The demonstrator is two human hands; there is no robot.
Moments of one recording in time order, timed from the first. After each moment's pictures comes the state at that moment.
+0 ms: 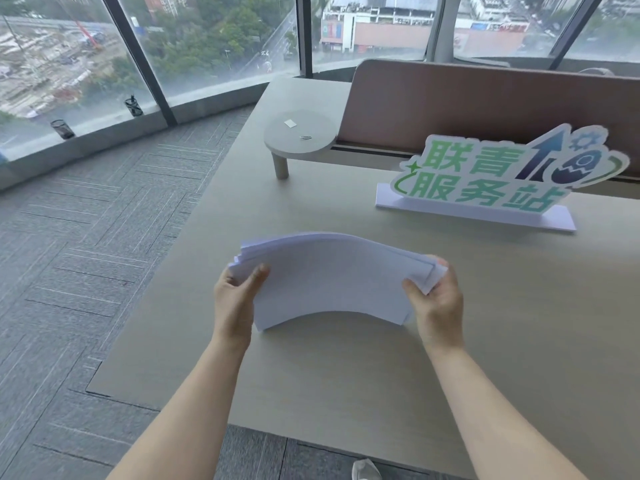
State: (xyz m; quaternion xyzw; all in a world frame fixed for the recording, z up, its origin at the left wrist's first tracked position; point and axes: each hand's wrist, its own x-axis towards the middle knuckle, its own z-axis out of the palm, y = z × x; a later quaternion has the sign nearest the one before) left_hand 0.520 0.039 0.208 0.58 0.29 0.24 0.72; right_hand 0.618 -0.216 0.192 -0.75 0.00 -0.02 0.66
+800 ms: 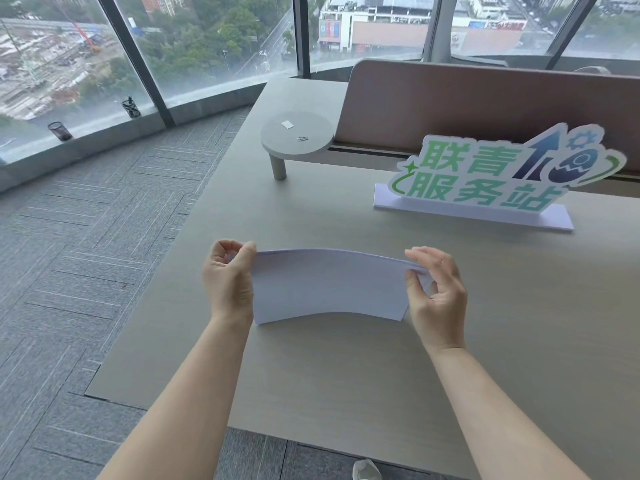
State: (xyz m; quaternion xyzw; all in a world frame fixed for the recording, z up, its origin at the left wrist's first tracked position) left_hand 0.549 0.040 0.233 0.57 0.34 0.34 0.67; right_hand 0.624 -0.216 0.201 -0.79 -0.17 -0.19 0.55
